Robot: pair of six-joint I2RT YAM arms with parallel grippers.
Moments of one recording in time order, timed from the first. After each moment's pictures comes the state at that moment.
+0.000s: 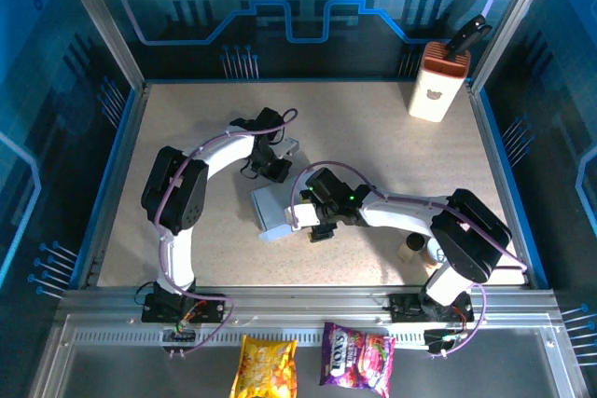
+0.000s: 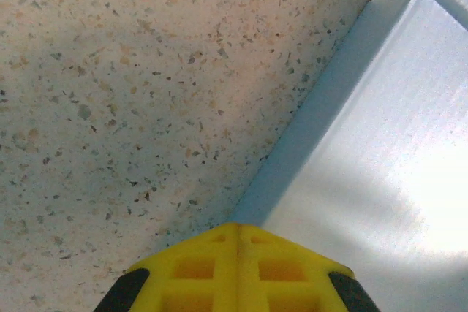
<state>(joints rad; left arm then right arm) -0.40 2.01 1.46 -0.81 0.27 0.09 0.85 1.61 0.88 -0.27 -0.10 -0.98</state>
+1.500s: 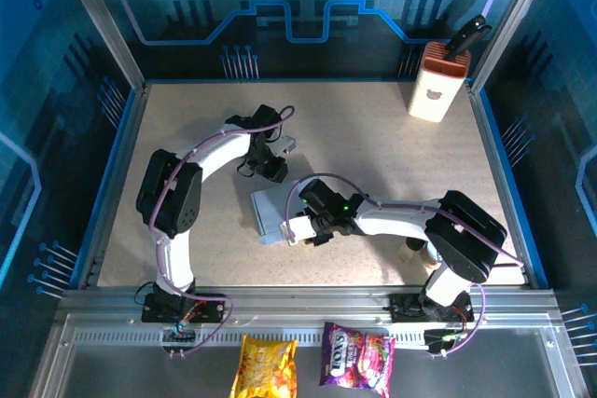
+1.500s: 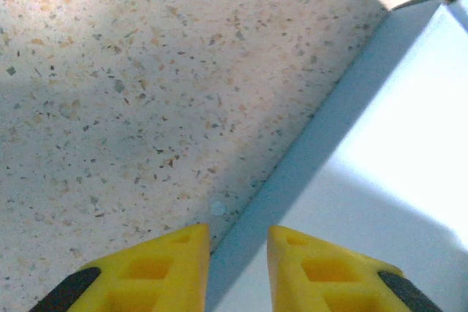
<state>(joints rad) -0.40 1.95 1.46 -0.86 0.25 0.10 0.92 1.63 0.85 -0.25 -0.11 -1.00</state>
